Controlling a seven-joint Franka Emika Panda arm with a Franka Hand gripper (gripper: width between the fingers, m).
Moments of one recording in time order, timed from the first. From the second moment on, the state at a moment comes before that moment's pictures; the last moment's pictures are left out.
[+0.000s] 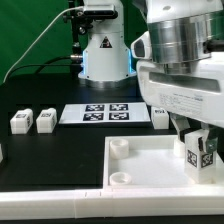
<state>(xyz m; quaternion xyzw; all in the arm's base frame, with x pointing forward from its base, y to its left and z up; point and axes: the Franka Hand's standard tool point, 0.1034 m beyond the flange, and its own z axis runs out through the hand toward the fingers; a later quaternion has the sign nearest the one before) 0.635 0.109 0.081 -0.82 0.56 -0.01 0.09</state>
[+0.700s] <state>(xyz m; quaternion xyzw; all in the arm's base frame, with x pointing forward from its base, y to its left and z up) 0.631 0.119 0.079 -0.71 0.70 0.02 0.10</state>
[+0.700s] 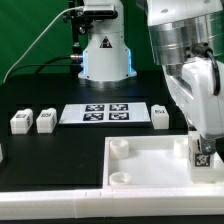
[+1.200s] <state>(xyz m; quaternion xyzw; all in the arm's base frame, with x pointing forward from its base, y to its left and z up) 0.626 0.128 0.076 -0.90 0.42 -0.01 0.09</state>
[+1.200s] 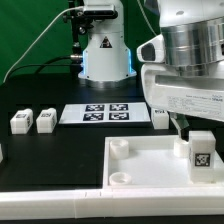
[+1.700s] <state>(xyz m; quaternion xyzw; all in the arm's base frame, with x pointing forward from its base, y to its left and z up) 0.633 0.126 0.076 -1.00 0.04 -0.04 0.04</state>
